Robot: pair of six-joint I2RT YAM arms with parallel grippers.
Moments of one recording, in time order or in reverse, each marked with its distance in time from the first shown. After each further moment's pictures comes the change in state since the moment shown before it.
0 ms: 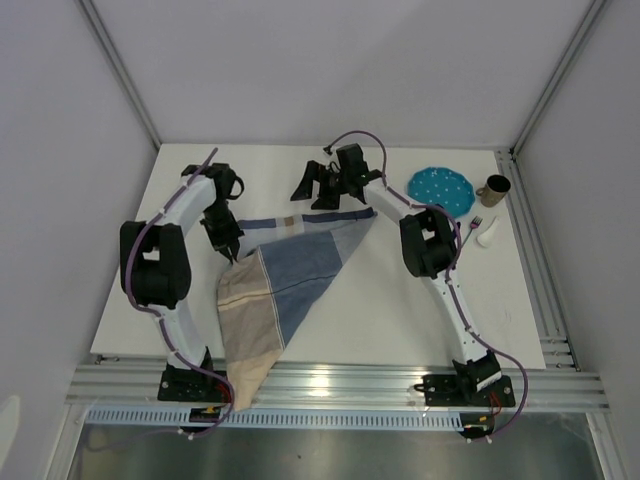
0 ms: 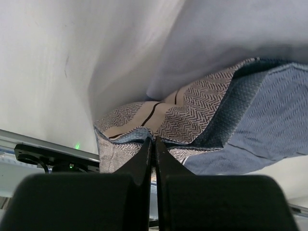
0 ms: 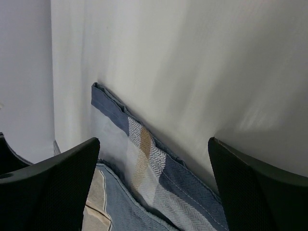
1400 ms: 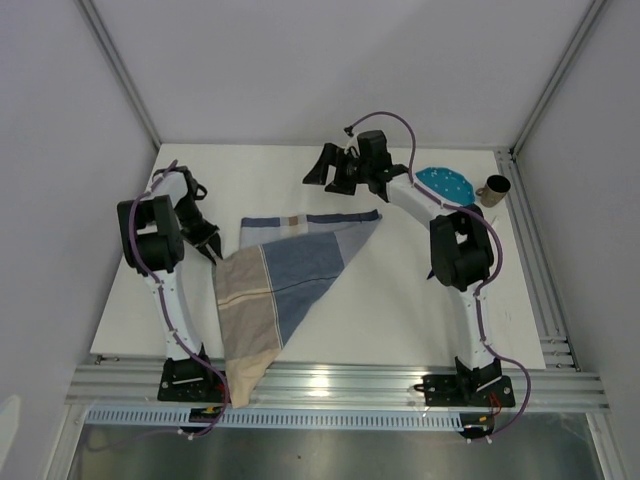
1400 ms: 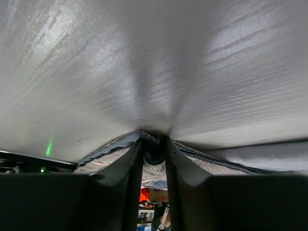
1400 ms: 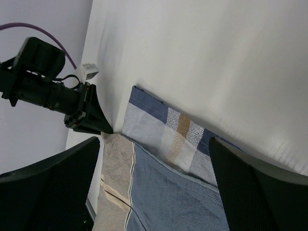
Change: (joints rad) left arm 0.264 0.383 0.236 -0.063 0.130 -0.063; right arm -0.029 -0.381 -0.394 0.164 0.081 -0.007
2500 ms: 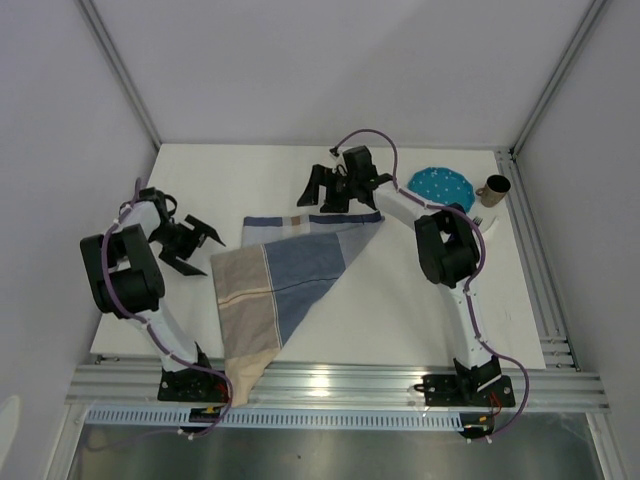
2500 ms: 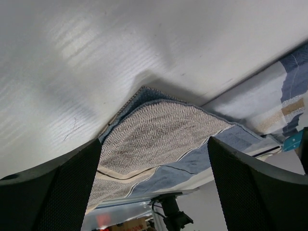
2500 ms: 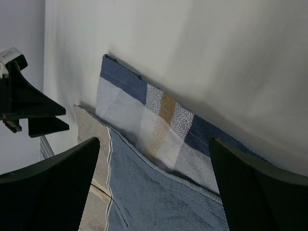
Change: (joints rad) left arm 0.139 -0.463 -0.532 0.459 0.246 -0.035; right arm 0.042 0.095 0.034 -0.080 -0.003 -0.060
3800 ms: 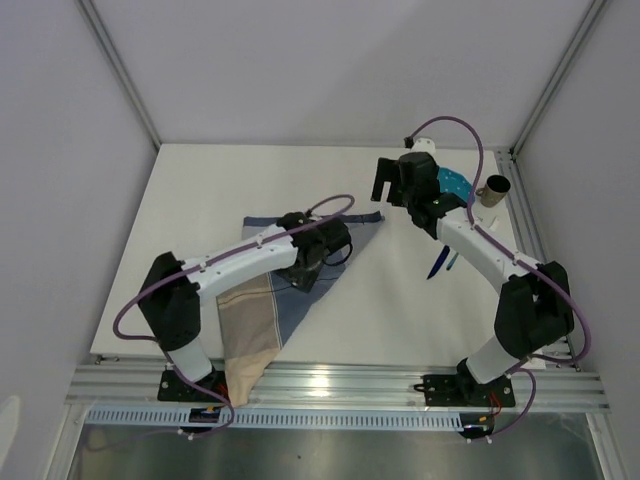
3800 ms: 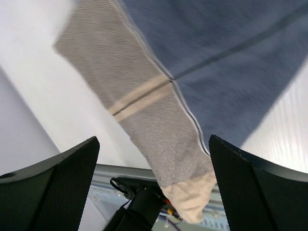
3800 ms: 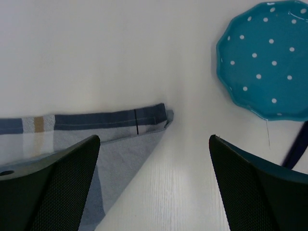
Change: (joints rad) left arm -1.246 -0.090 0.192 -0.367 -0.859 0.259; right arm -0.036 -0.759 -0.629 -0.029 0.842 -0.228
